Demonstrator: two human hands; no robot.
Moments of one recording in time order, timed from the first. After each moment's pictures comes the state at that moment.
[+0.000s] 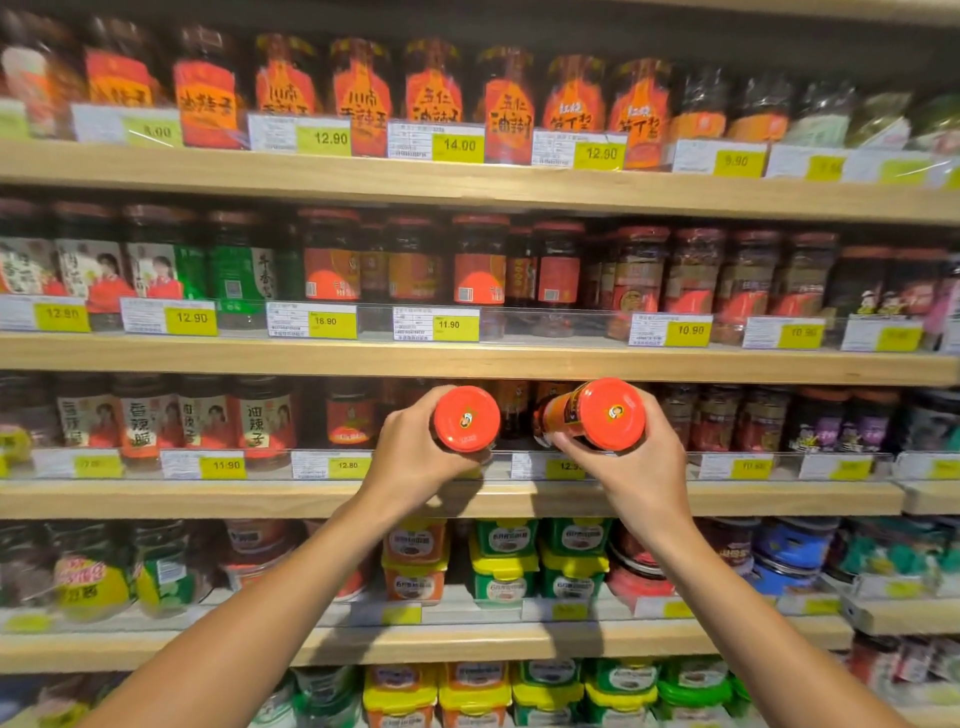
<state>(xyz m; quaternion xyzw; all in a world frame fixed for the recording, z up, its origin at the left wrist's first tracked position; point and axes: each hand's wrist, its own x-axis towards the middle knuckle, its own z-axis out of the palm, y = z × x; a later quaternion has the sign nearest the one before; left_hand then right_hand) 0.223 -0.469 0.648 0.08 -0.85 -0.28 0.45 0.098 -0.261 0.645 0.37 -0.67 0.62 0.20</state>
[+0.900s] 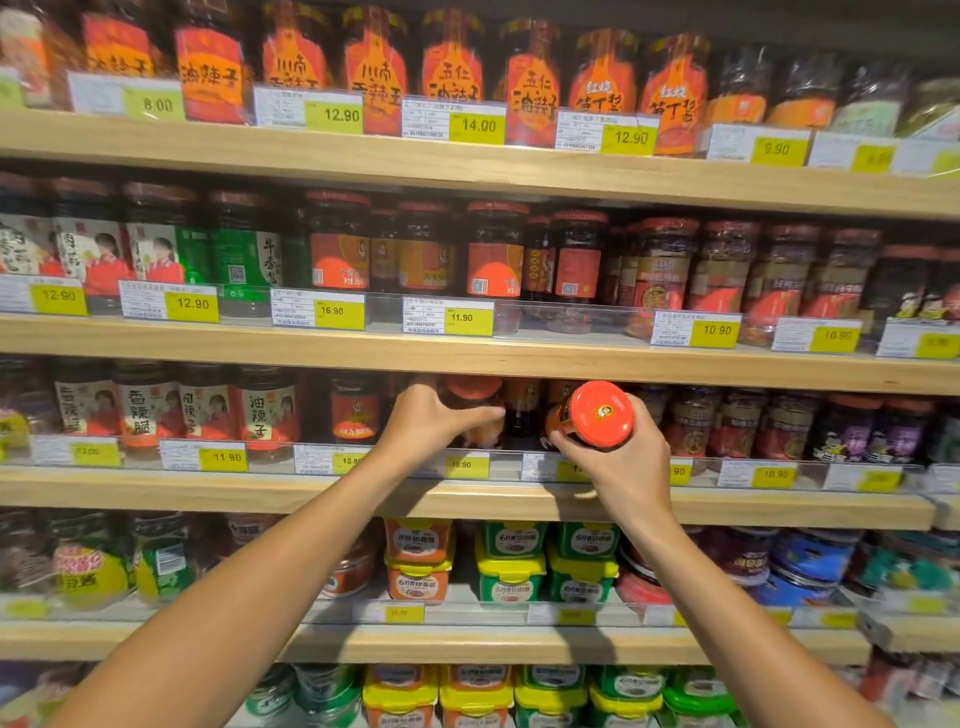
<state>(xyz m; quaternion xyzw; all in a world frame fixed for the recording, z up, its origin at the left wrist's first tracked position) 0.187 -0.499 0.663 0.23 -0.82 -0.40 0.33 0.074 -0.296 0.632 0.33 -0.70 0.61 0.18</state>
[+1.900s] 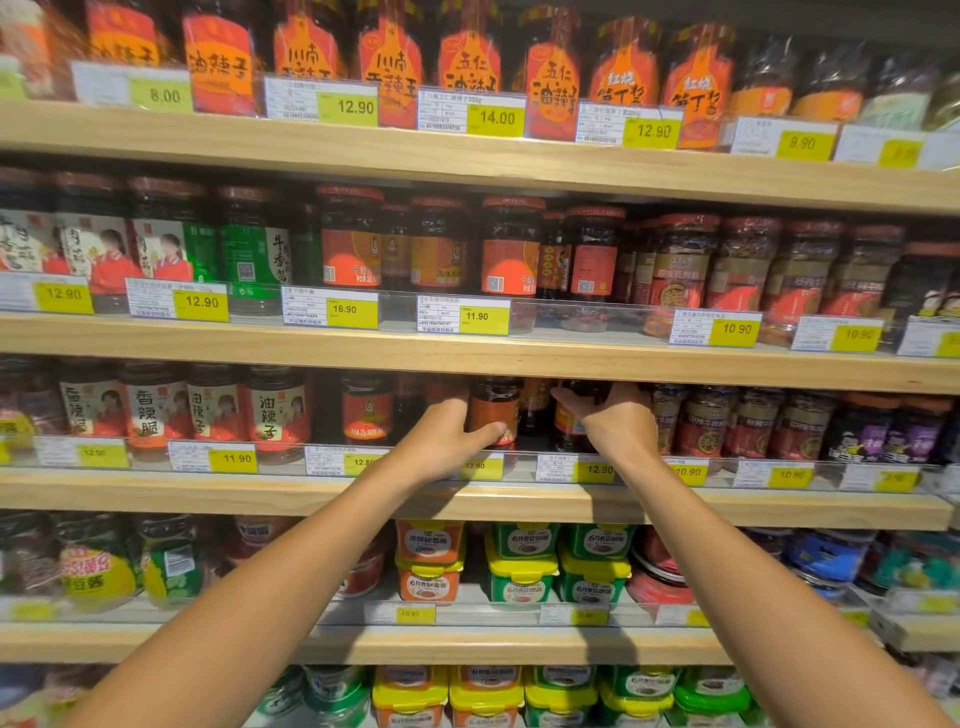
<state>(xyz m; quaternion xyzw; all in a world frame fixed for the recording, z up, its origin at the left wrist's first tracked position) 0.191 -0.500 0.658 0.15 -0.91 -0.32 0.22 0.034 -0.342 0.661 0.21 -0.87 0.43 0.13</state>
